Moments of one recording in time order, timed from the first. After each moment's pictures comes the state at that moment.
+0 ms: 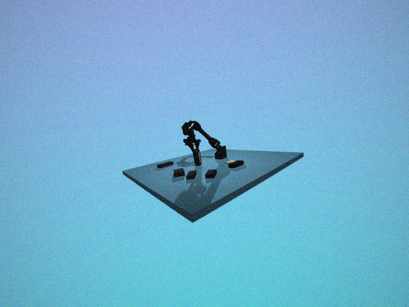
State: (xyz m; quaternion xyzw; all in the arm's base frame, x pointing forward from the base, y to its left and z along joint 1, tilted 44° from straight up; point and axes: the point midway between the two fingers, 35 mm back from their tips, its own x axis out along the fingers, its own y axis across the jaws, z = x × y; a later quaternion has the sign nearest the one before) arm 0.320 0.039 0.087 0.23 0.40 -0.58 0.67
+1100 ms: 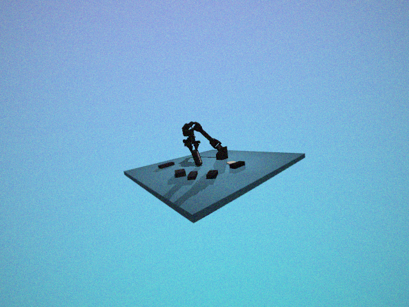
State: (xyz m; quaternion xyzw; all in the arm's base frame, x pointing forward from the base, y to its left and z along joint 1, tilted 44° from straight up) arm 0.328 0.019 0.101 0.21 0.37 -0.59 0.69
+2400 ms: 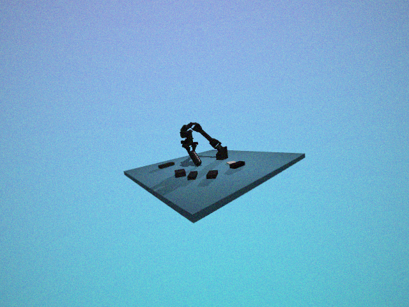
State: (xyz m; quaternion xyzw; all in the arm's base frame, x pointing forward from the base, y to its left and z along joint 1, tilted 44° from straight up) arm 0.336 -0.010 0.114 0.19 0.35 -0.59 0.70
